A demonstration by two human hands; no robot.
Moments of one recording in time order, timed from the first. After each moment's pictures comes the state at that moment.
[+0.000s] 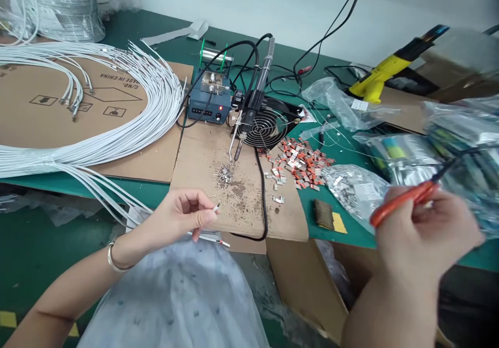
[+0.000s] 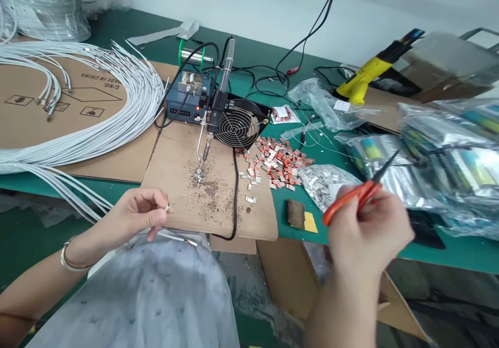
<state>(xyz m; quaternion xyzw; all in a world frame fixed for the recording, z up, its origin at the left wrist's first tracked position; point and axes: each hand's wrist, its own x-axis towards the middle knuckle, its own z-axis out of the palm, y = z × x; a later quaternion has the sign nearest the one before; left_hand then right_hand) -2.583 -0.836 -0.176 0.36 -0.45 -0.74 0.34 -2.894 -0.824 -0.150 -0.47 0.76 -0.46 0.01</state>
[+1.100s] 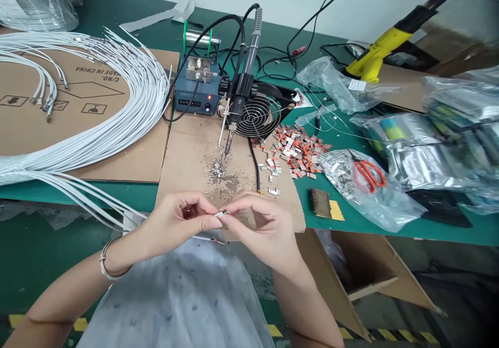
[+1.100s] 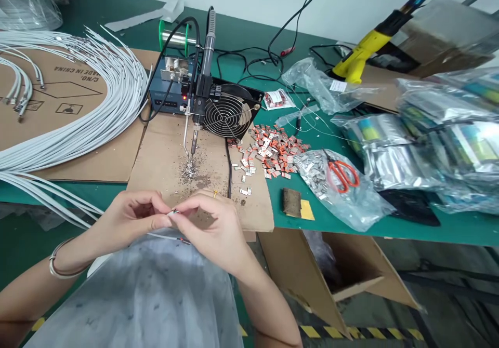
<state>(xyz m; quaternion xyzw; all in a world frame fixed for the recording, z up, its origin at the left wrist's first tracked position) -2.599 -0.838 -0.170 0.41 -0.52 -0.69 0.29 -2.770 -0.819 -0.170 -0.65 0.47 -0.46 0.38</state>
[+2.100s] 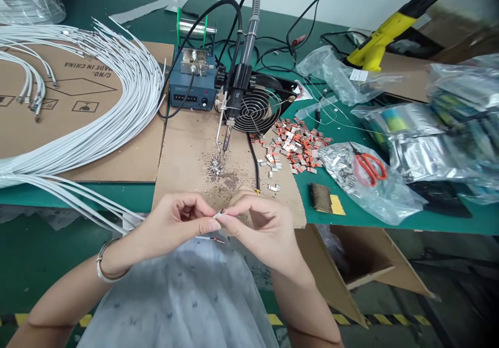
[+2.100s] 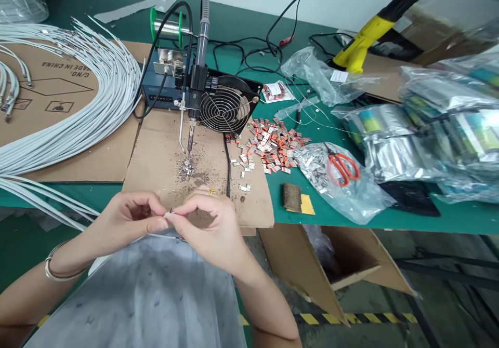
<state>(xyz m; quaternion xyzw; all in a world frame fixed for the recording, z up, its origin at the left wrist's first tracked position) -2.600 -0.841 -0.169 0.41 -0.48 -0.73 0.26 -2.766 -0.819 -0.172 -0.60 0.45 -0.49 0.44</state>
